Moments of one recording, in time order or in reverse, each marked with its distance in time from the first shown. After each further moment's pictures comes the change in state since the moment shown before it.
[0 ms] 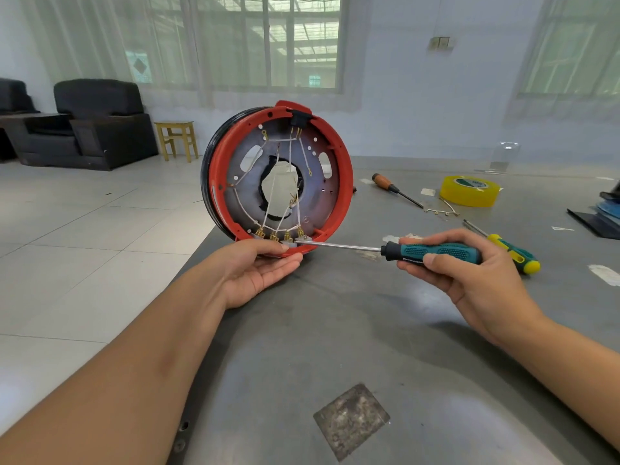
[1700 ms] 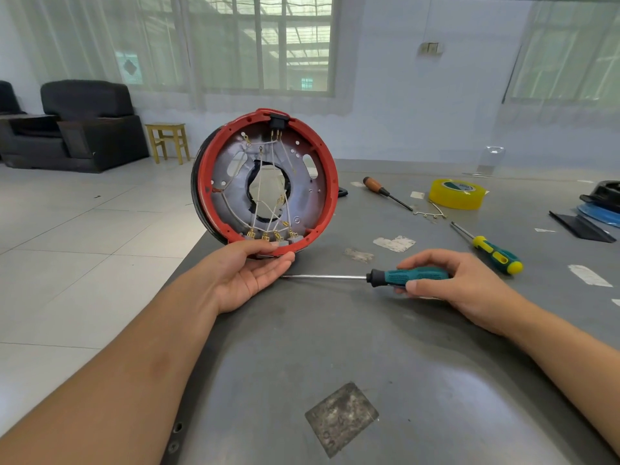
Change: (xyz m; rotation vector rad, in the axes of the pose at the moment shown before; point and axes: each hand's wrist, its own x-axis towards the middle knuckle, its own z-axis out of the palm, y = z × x) left_hand -0.002 -0.001 -0.001 -0.081 -0.017 0.000; right_hand 0.016 -0.003 -0.033 -0.617 -0.235 0.171
